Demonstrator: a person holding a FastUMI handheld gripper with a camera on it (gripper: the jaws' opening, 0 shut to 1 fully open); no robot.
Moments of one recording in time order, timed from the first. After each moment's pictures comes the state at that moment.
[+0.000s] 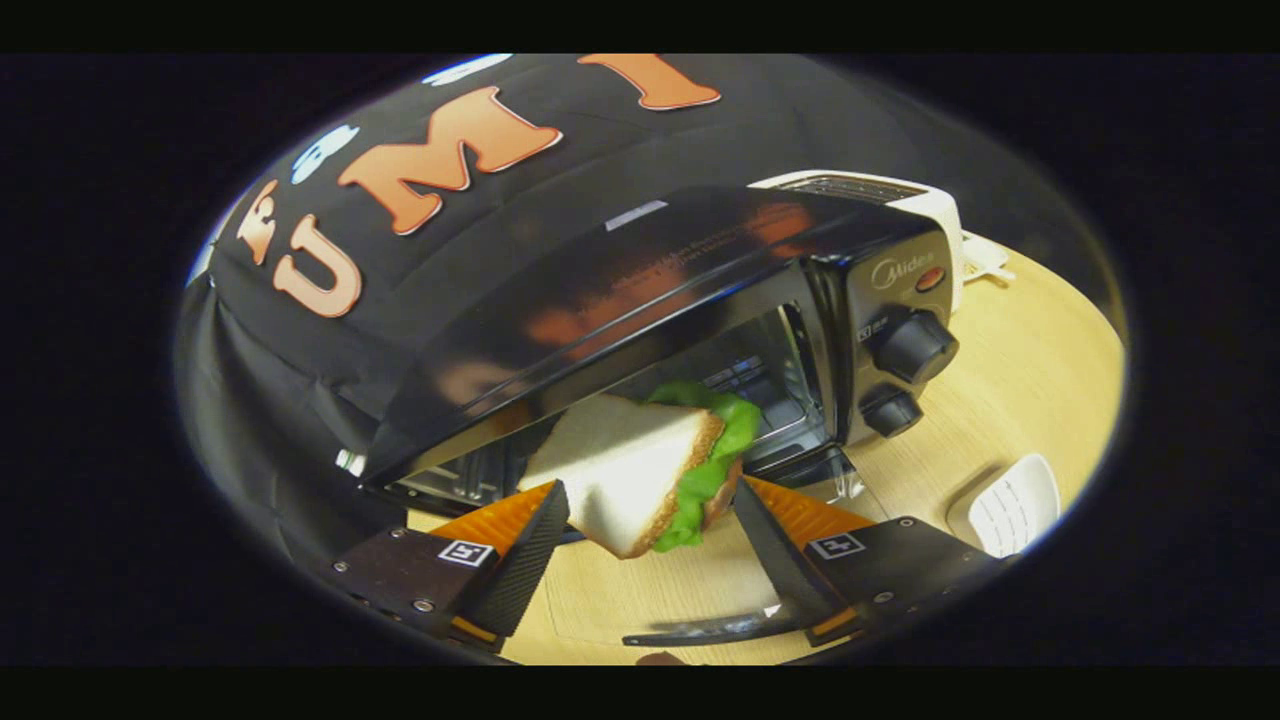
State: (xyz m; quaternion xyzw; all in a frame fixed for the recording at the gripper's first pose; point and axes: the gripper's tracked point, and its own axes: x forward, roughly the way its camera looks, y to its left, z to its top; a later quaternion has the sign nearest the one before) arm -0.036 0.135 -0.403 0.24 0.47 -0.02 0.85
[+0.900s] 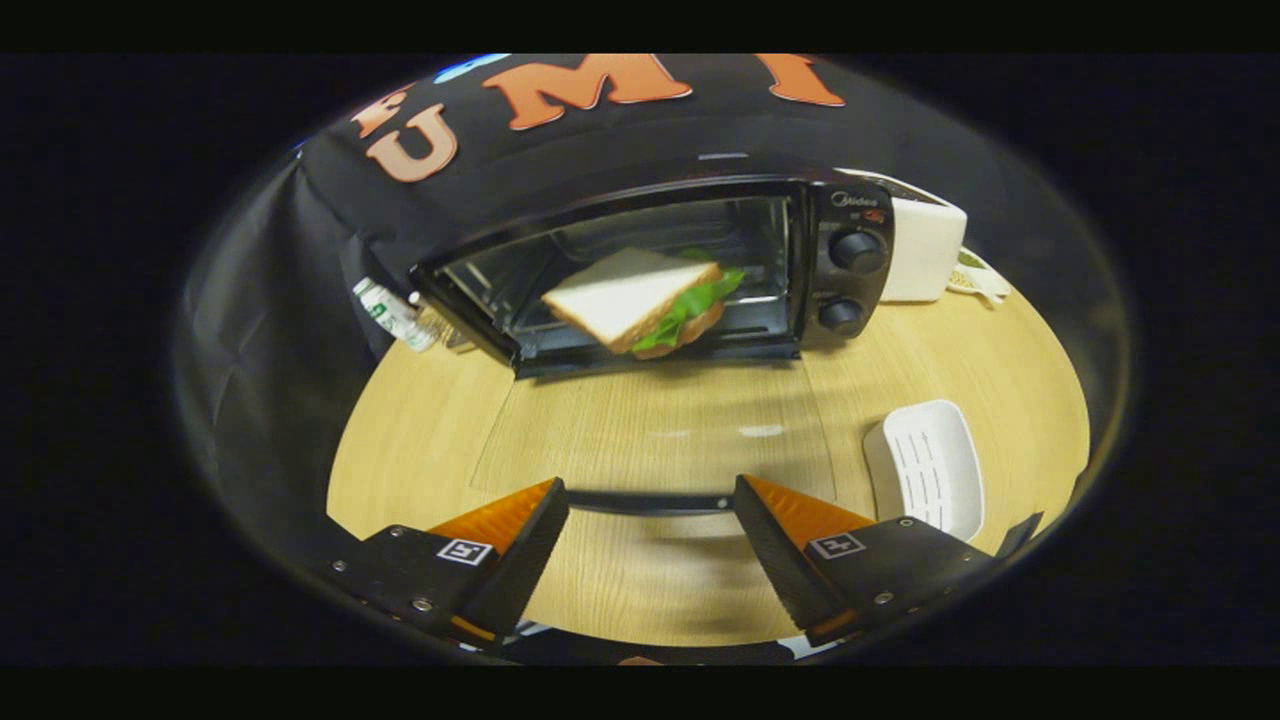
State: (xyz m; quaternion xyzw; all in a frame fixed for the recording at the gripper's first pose) arm -0.192 0.136 -0.399 0.06 0.58 0.08 0.81
